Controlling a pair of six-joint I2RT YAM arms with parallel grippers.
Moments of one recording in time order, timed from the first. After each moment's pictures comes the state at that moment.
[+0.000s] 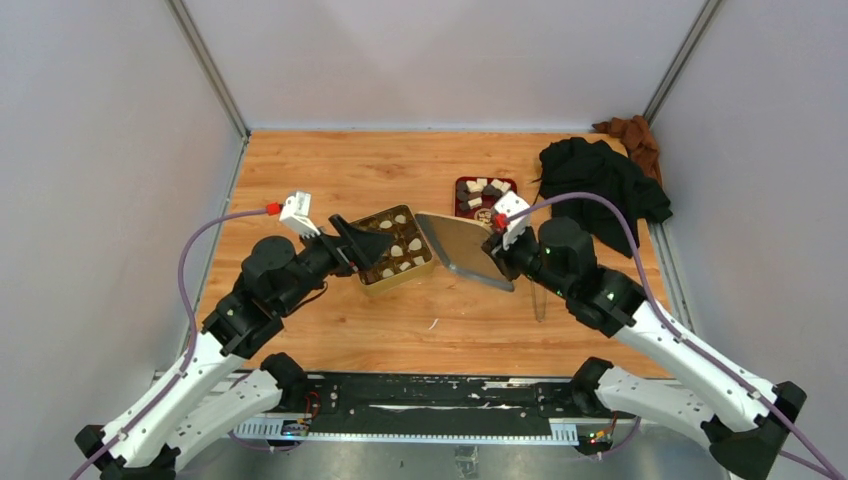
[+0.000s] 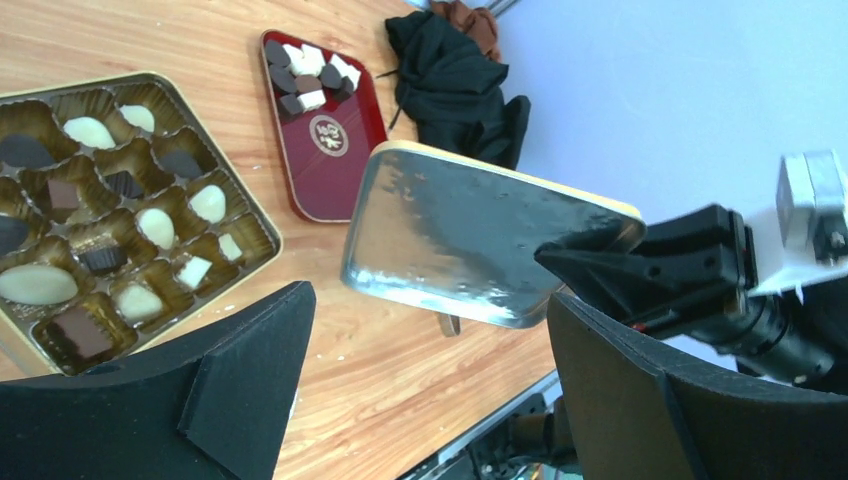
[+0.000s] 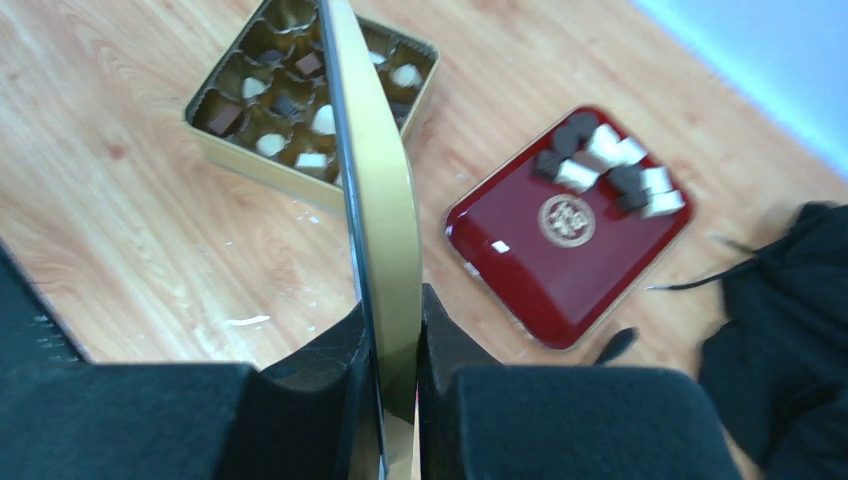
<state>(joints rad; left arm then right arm) -0.68 0.63 0.76 -0.27 -0.09 -0.81 0.78 0.88 0.90 -0.38 0.01 -0.09</state>
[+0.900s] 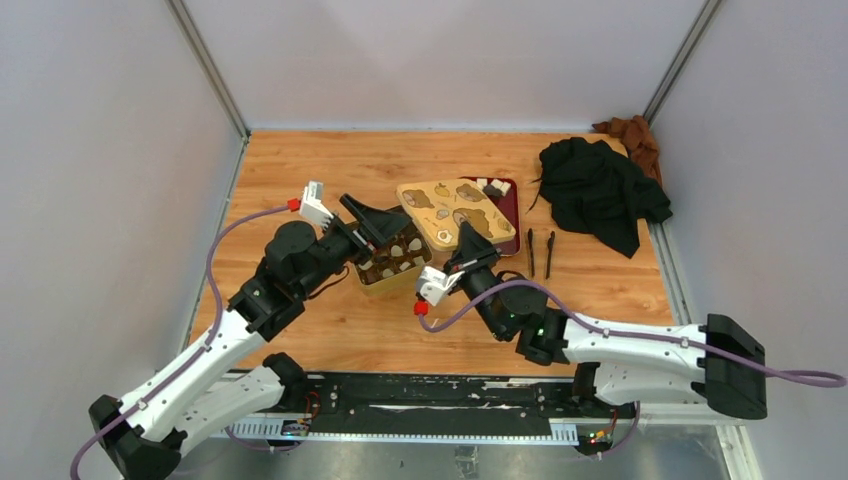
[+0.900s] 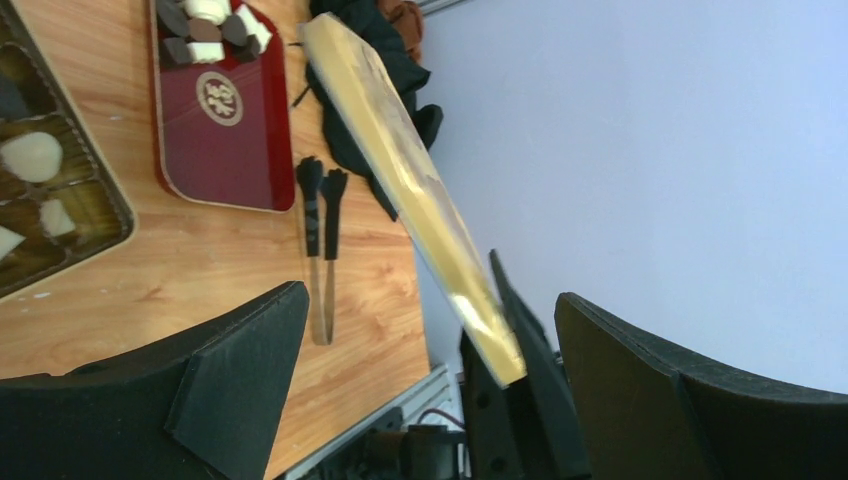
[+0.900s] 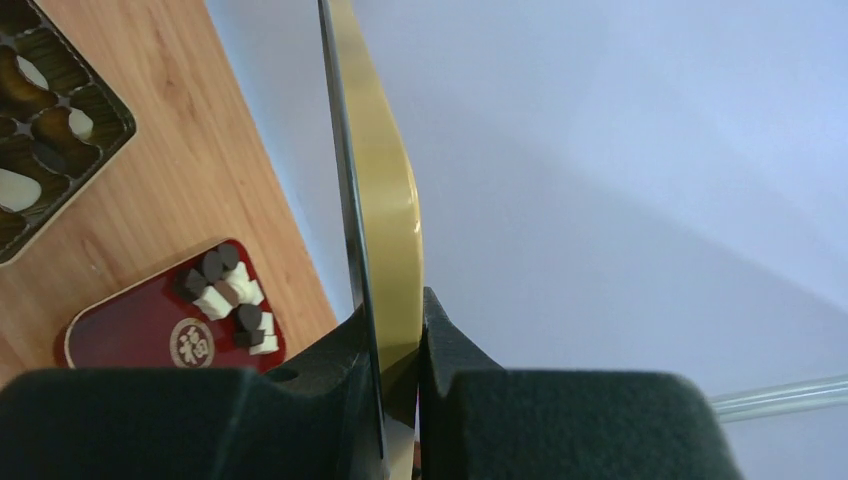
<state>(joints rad) -0.68 0.78 0.77 -0.10 -0.04 -1.14 1.23 1.05 0.61 0.57 0.66 -1.28</state>
